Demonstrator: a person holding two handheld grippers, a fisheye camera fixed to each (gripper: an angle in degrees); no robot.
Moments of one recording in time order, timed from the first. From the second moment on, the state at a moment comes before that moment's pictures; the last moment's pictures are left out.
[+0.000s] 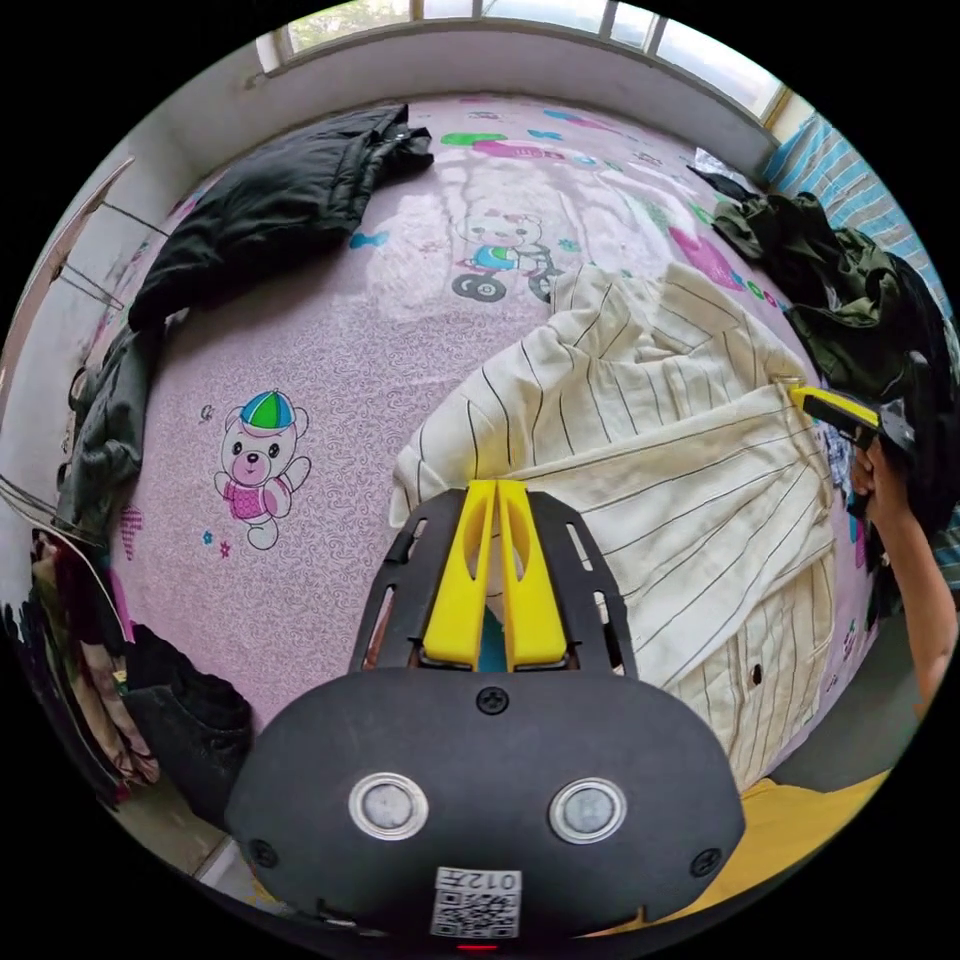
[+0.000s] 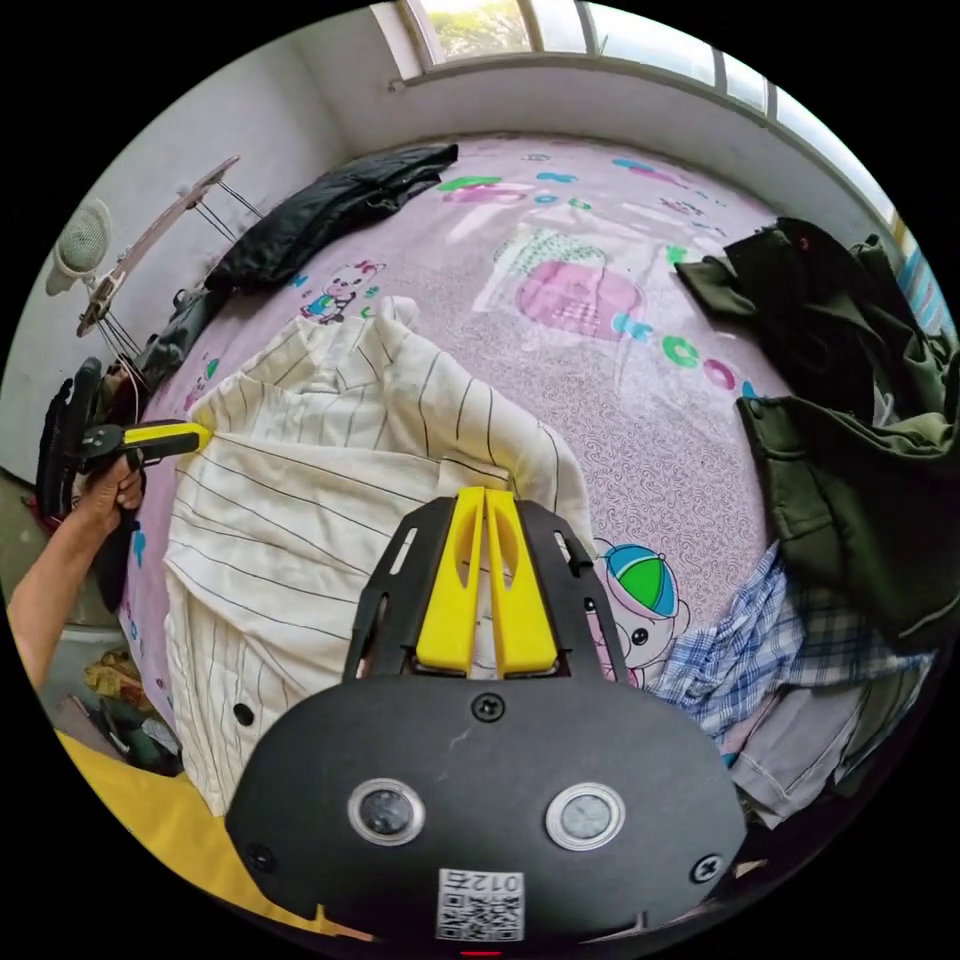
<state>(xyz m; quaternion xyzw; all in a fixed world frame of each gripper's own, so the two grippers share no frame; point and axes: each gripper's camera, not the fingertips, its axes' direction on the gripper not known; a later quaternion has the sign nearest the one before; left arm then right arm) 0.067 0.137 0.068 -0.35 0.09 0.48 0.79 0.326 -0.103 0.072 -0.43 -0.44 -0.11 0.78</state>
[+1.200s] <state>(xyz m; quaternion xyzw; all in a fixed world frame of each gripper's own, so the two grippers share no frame) 0.123 0.355 -0.046 -0.41 0.29 0.59 0.63 0.524 0.091 -0.046 -0.51 -0.56 -0.03 0.65</state>
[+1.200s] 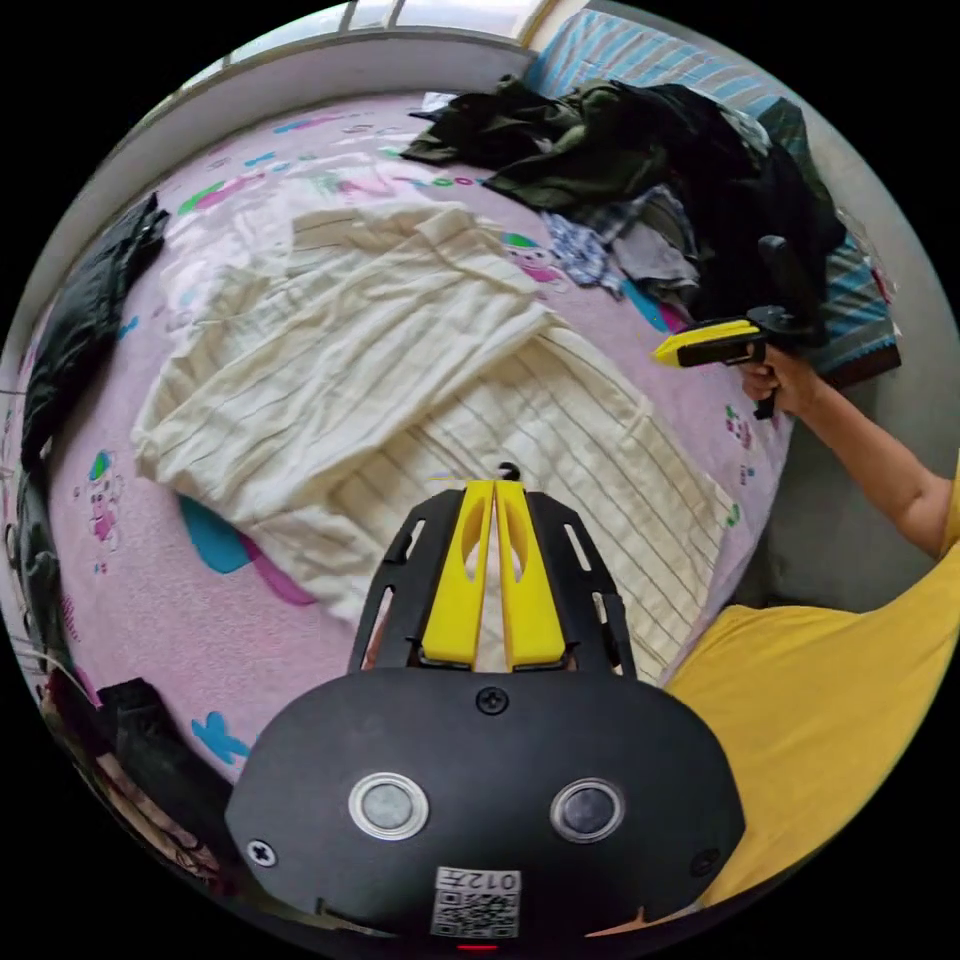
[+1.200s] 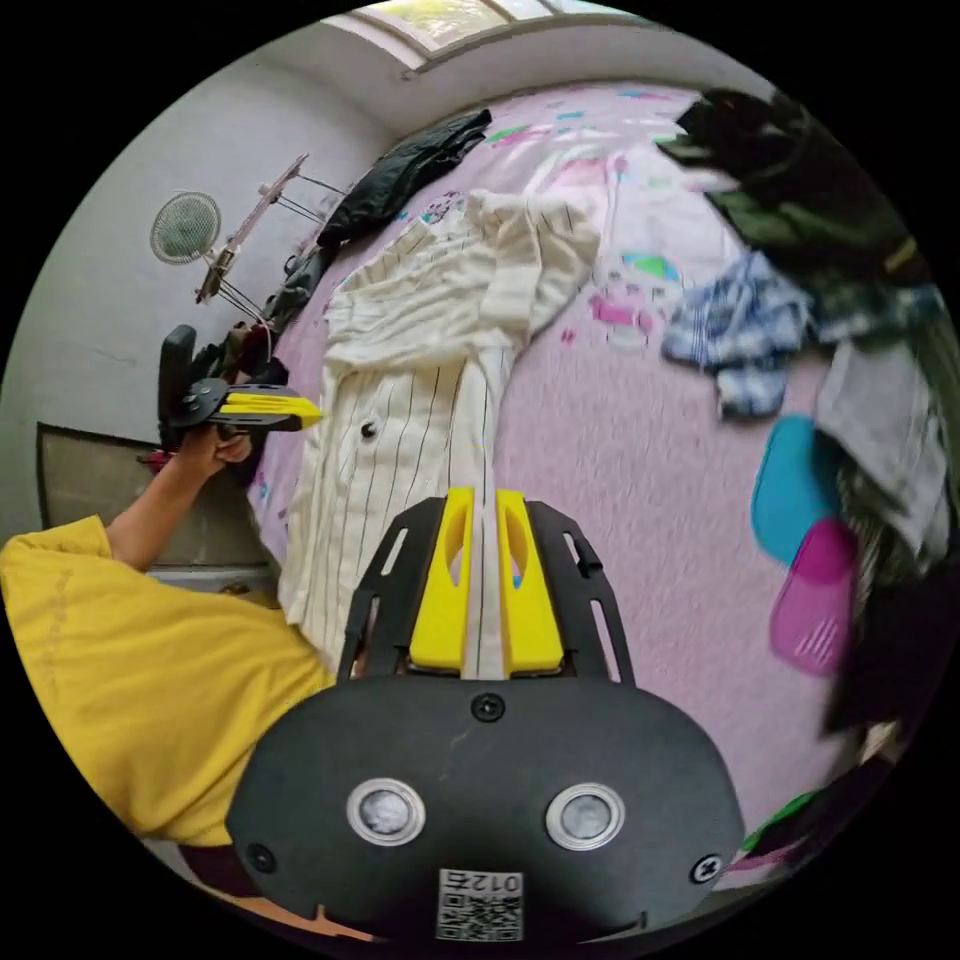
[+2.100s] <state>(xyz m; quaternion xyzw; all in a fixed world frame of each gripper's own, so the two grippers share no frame) 0.234 0.581 -0.004 -0.52 0.26 0.56 0.60 0.603 0.189 -0.204 -0.48 -0.61 0.01 0.63</state>
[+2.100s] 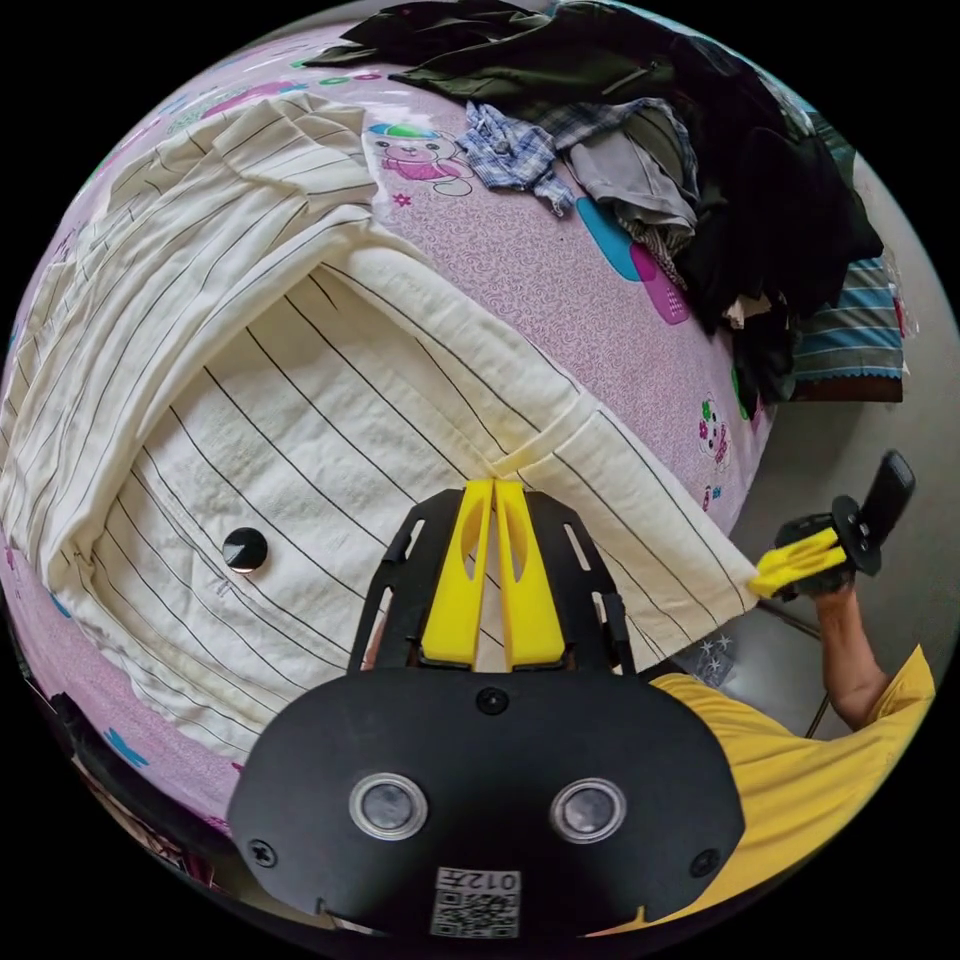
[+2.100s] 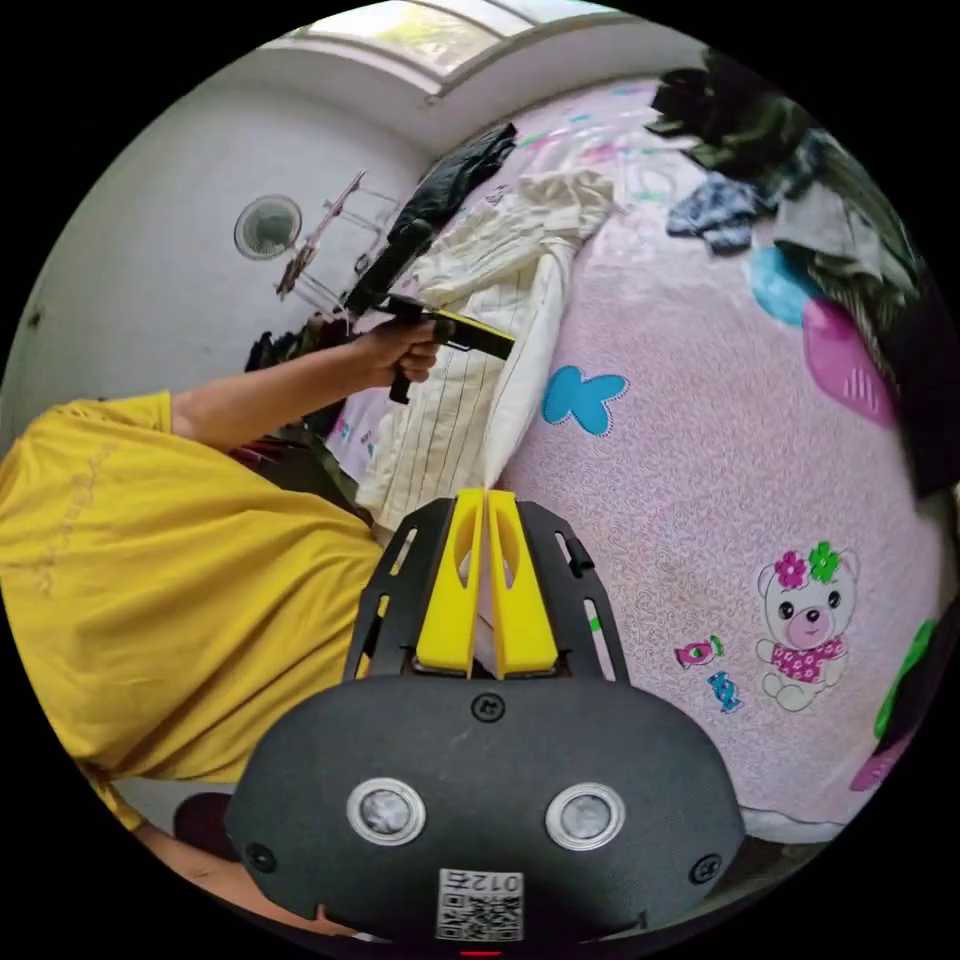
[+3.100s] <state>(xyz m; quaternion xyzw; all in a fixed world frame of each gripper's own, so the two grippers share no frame) 0.251 0.689 0.052 -0.49 0.23 0.60 0.59 0.421 0.196 -0.324 -0.40 -0.55 -0.40 0.62</state>
